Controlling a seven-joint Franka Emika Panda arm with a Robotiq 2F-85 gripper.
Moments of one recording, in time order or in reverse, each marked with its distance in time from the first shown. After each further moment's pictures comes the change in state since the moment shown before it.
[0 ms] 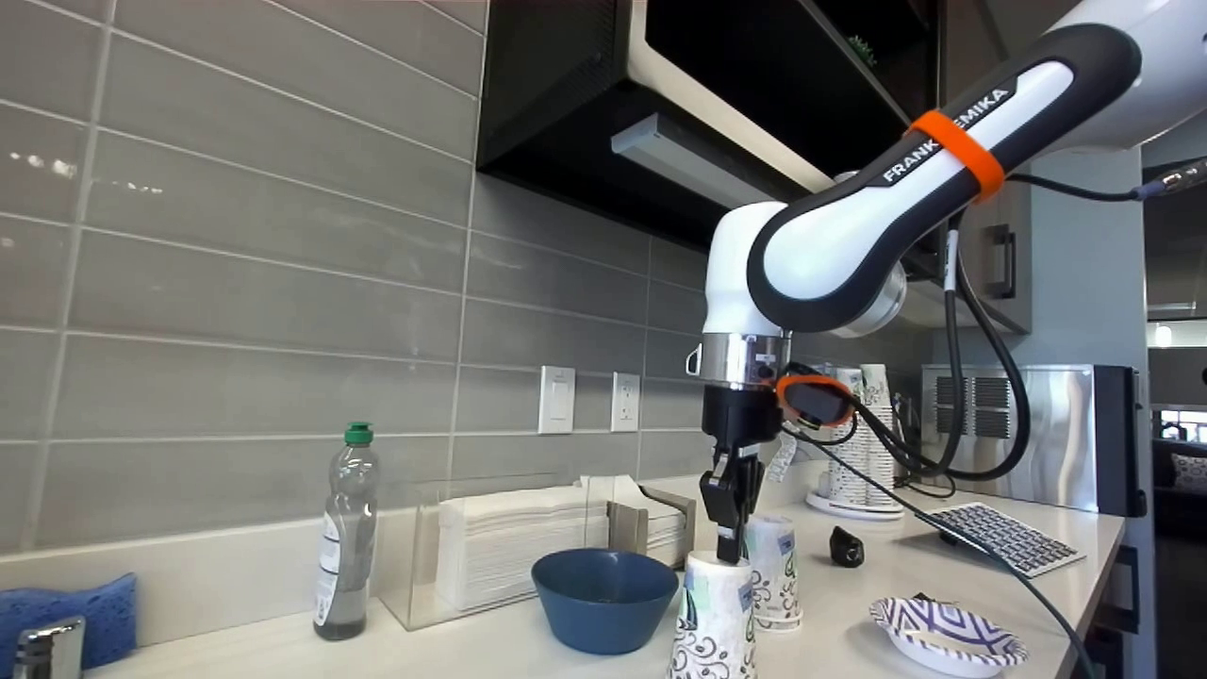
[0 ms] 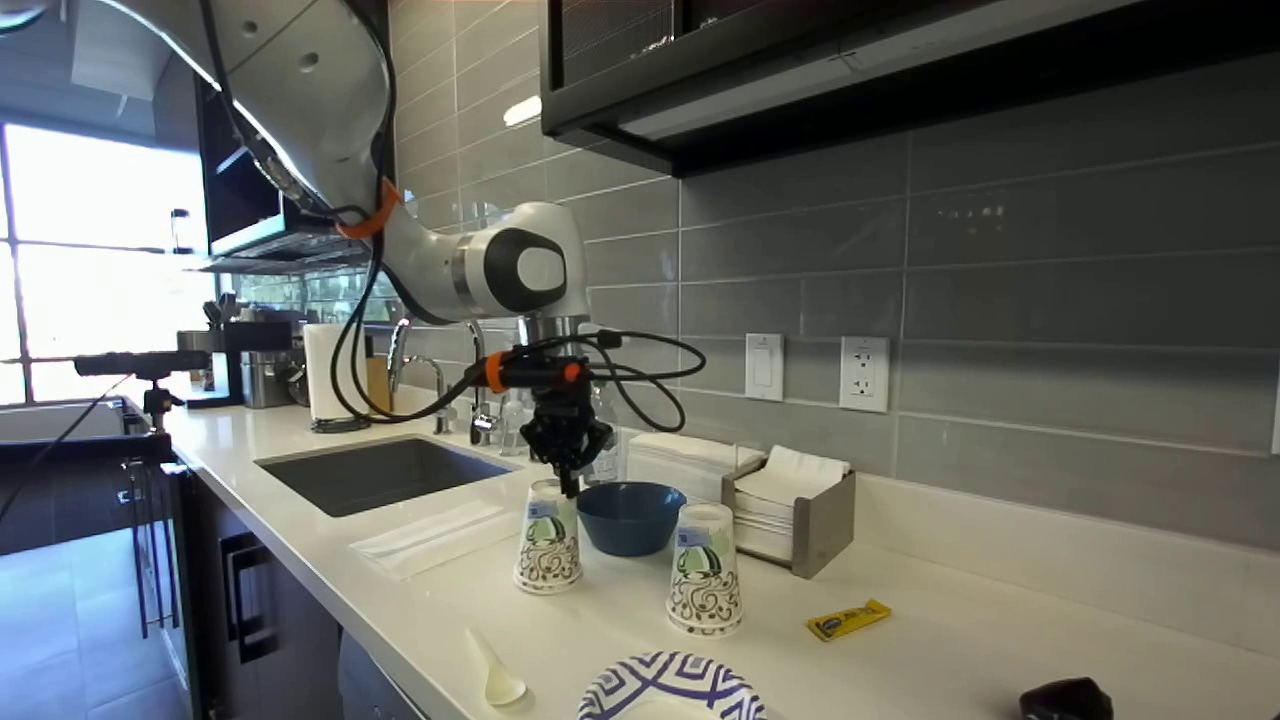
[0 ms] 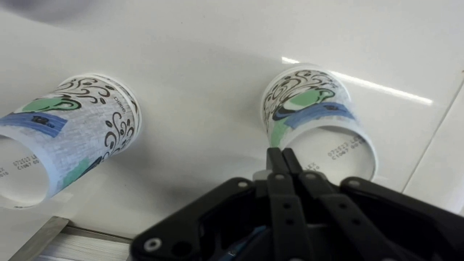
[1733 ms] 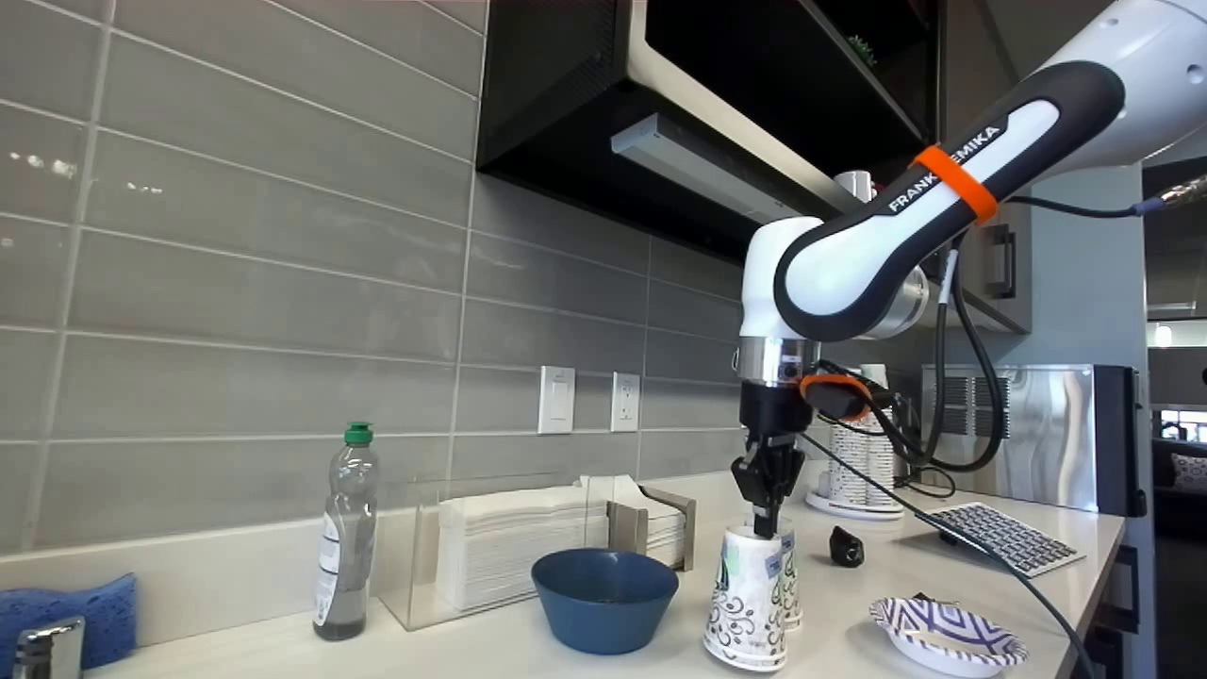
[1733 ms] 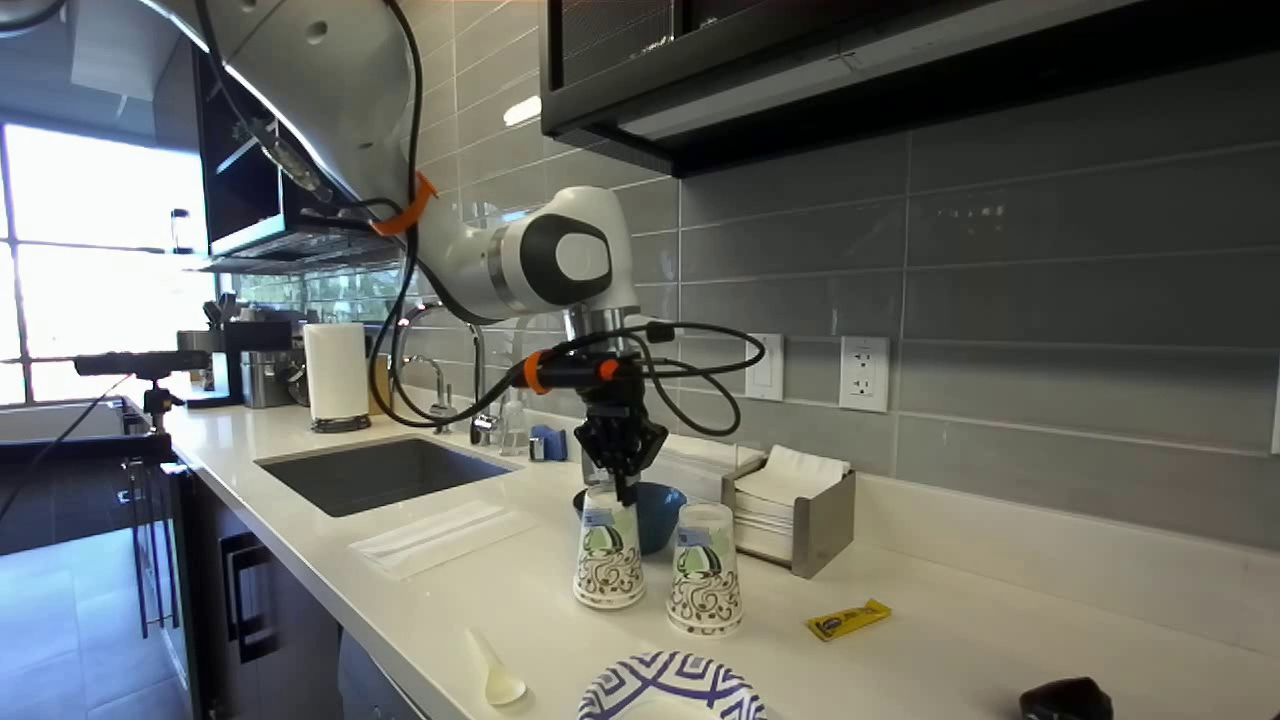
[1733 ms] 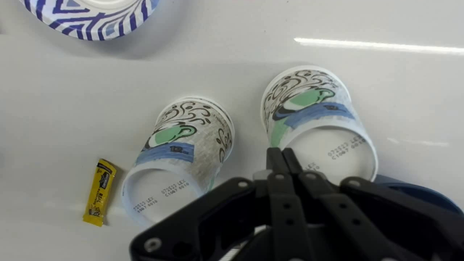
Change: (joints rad) arm -0.065 -0.010 -0.084 0.001 -0.059 0.019 0.100
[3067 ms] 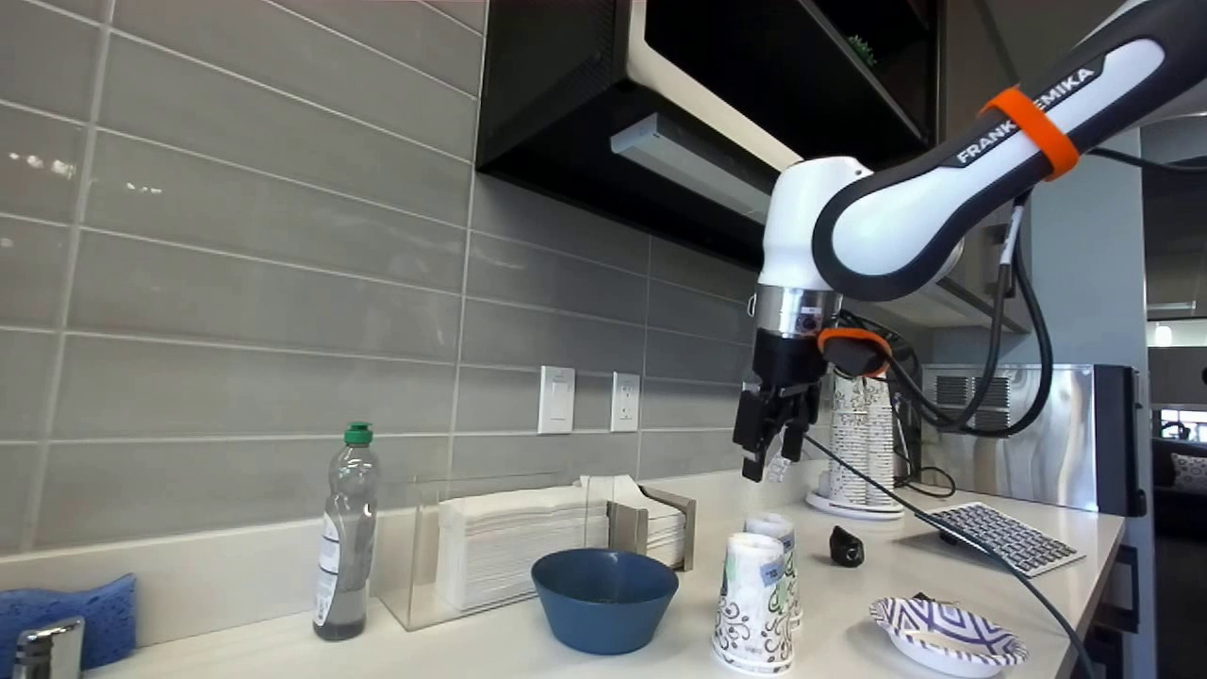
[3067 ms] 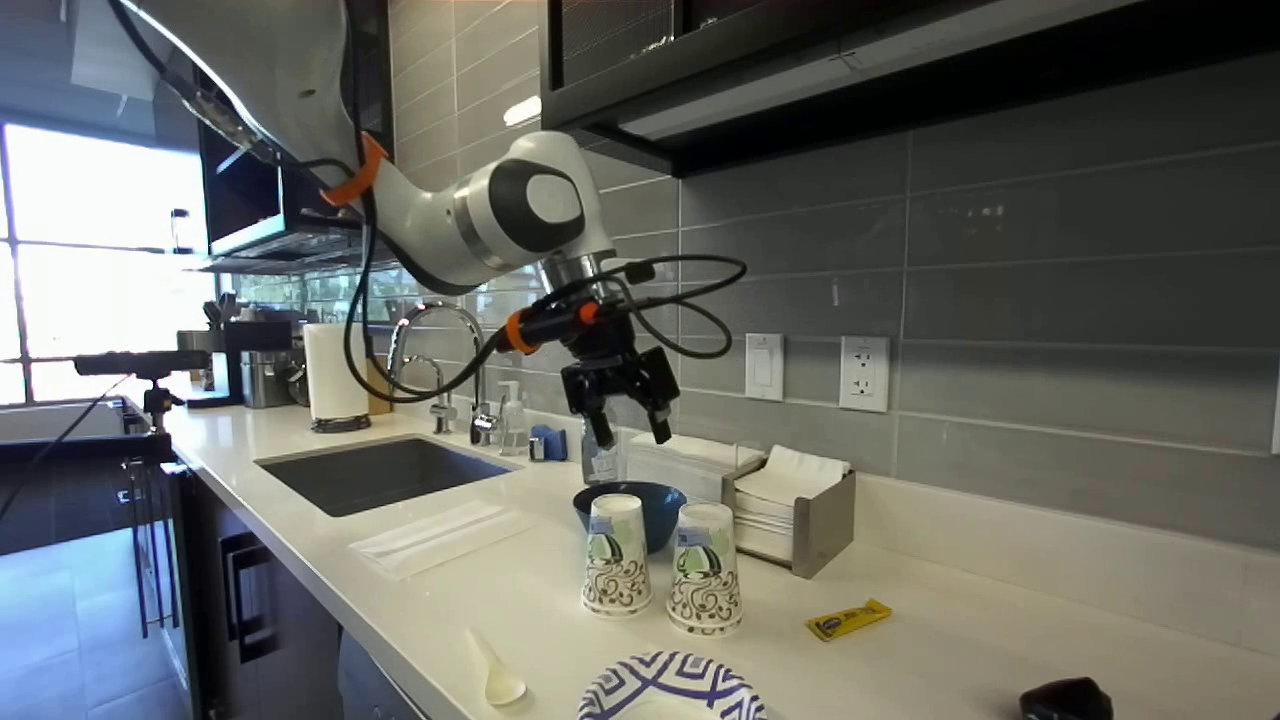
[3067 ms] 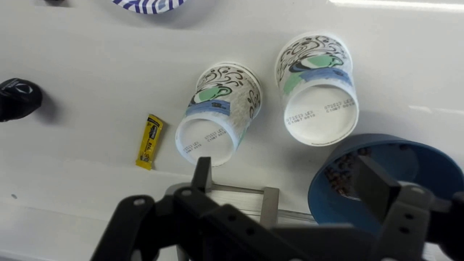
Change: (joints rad) arm 0.001 -0.147 0.013 -0.047 -0.139 0.023 0.098
